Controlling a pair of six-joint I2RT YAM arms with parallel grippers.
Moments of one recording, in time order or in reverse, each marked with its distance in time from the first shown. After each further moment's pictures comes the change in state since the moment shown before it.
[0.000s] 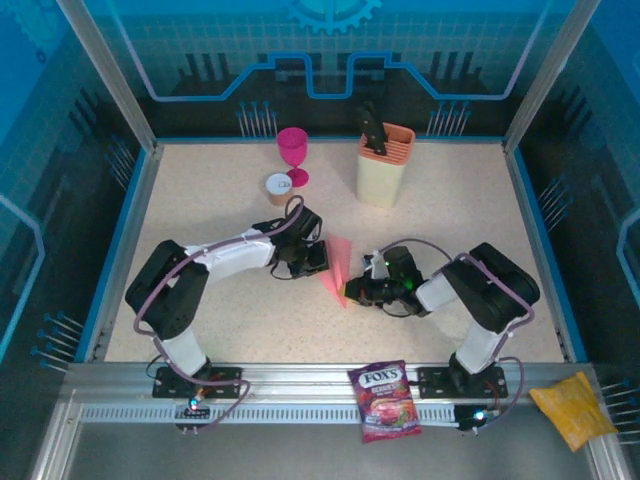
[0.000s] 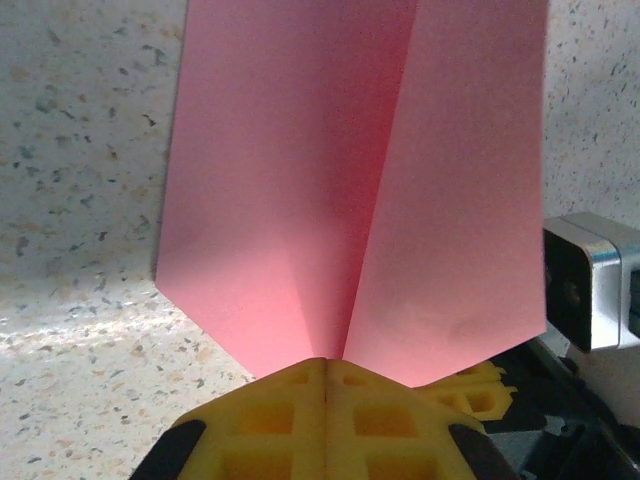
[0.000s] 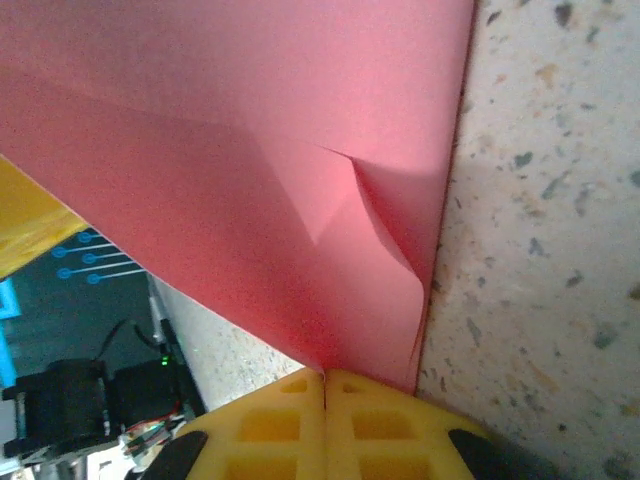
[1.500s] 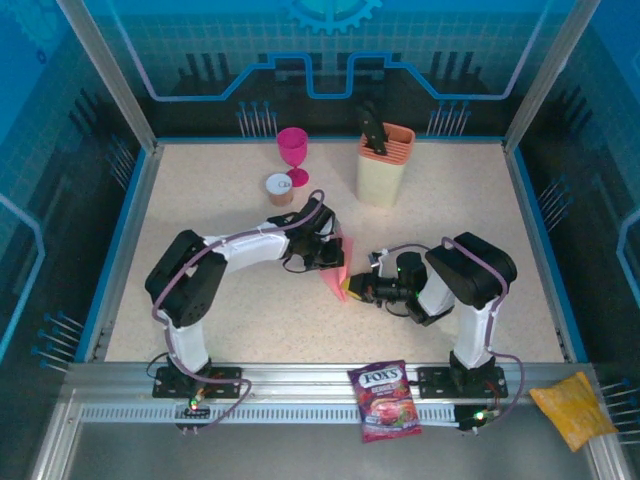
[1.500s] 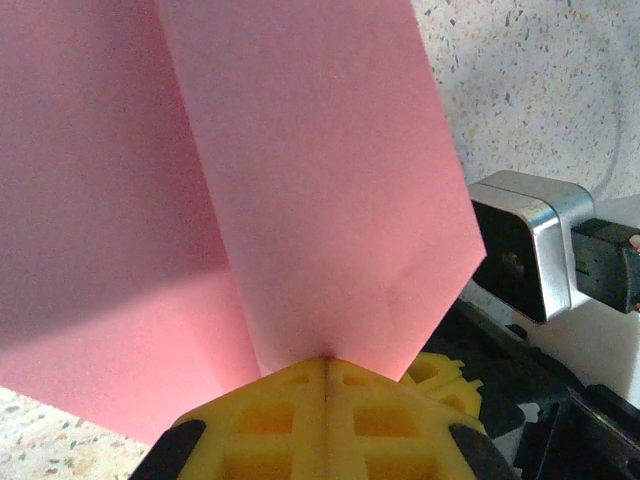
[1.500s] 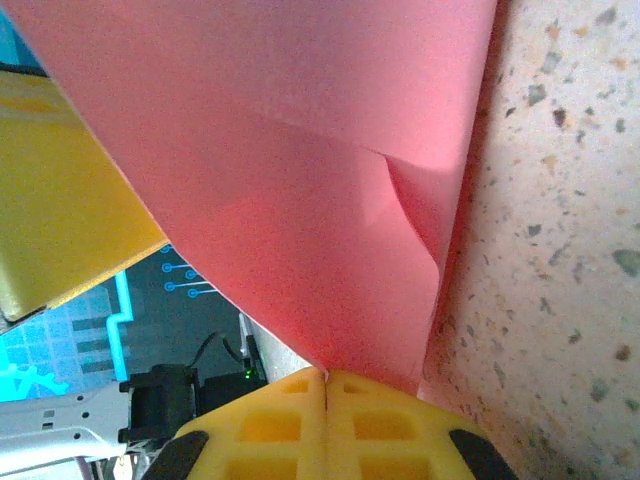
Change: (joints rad) left arm -0.023 0.121 0.119 0.041 0.084 0.167; right arm -0.058 0.195 -0.081 0.511 -0.085 0.191
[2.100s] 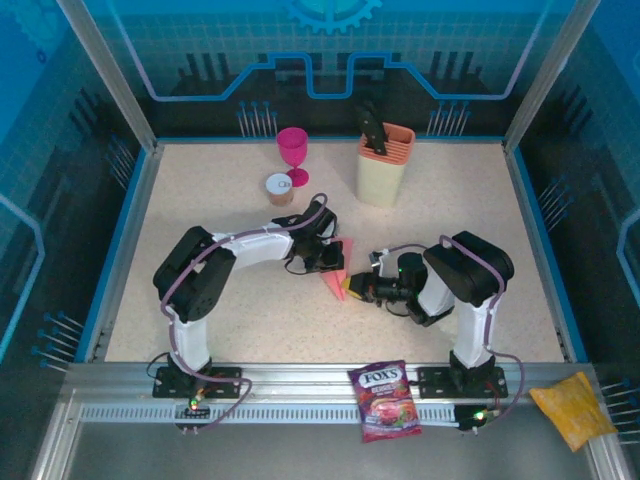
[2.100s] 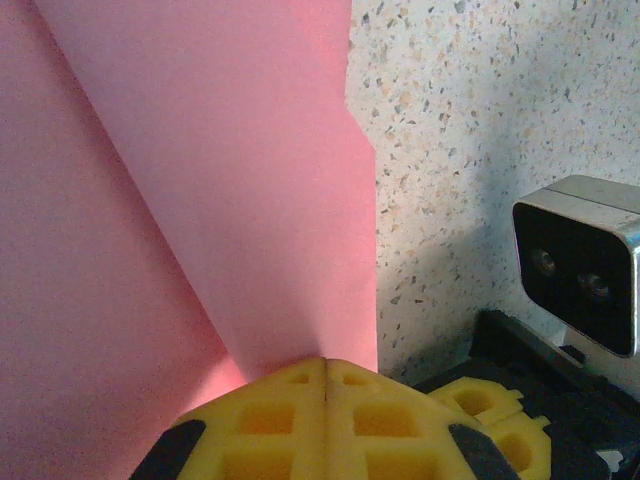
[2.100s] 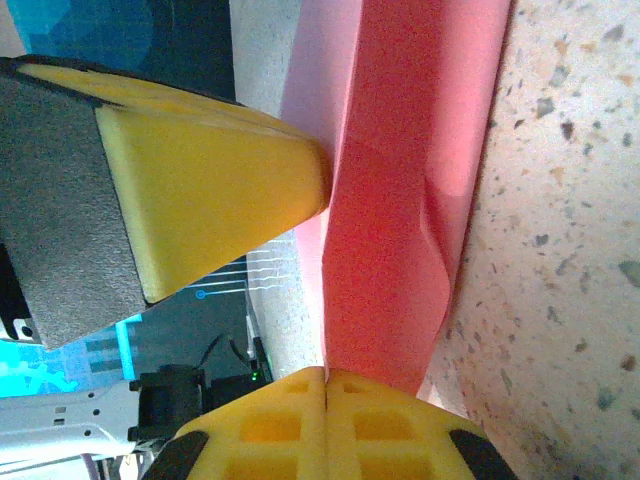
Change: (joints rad) left arm 0.000 0.050 0.003 0.009 -0.002 0.000; right arm -0.006 0.026 -0.002 0.058 -0.007 0.018
